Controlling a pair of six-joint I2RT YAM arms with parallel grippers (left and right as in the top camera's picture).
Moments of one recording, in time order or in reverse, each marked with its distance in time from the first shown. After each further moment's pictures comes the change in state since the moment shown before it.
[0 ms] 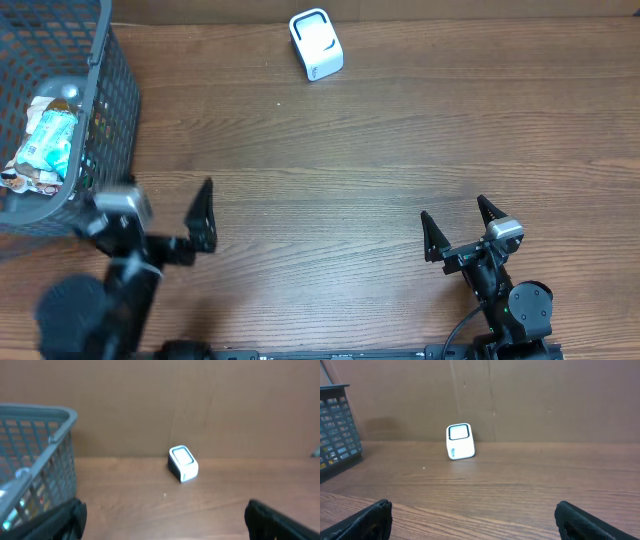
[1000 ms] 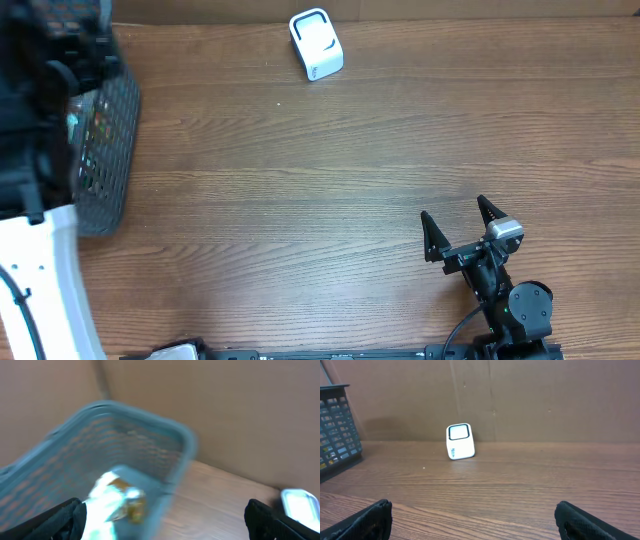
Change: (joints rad) left arm 0.298 0.850 0.855 -0.266 -0.253 -0.029; right arm 0.000 0.000 0.000 0.000 0.000 0.000
